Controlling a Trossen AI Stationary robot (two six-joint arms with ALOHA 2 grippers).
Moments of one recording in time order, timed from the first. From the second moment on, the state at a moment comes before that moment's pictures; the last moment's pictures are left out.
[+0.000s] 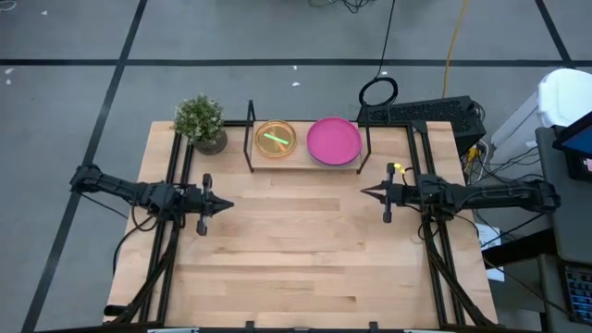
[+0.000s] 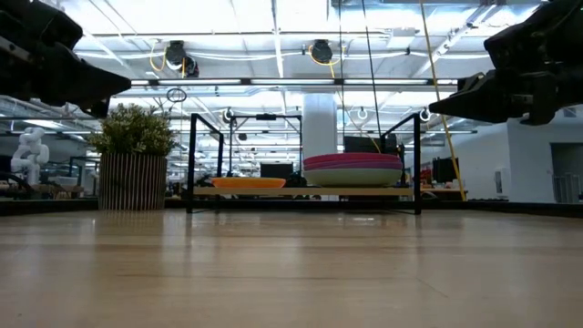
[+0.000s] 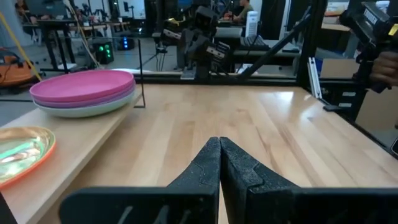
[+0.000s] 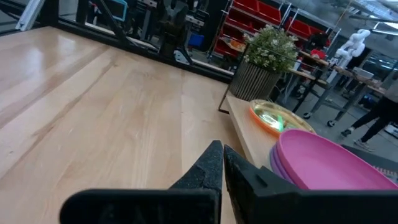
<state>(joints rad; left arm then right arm) -0.28 0.14 0.01 0.05 -0.26 -0.03 -0.07 0.44 0.02 0.32 0.05 -0.34</state>
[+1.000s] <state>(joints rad) -0.28 0.12 0.01 0.05 -0.27 -0.06 -0.18 0.00 0.02 0.10 -0.05 -0.33</state>
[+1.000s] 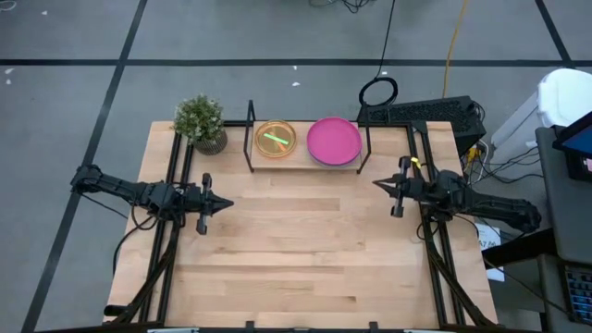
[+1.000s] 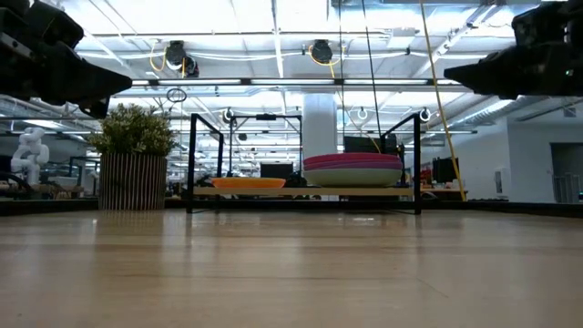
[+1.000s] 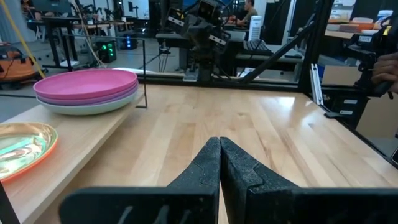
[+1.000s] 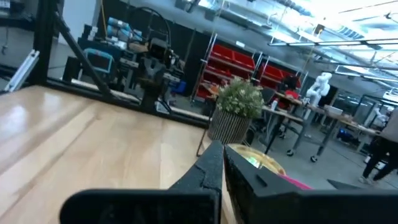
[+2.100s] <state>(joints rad) -0.28 0.12 0.01 0.05 -0.28 -0.06 -0.03 0.00 0.01 0.01 0.00 -0.11</state>
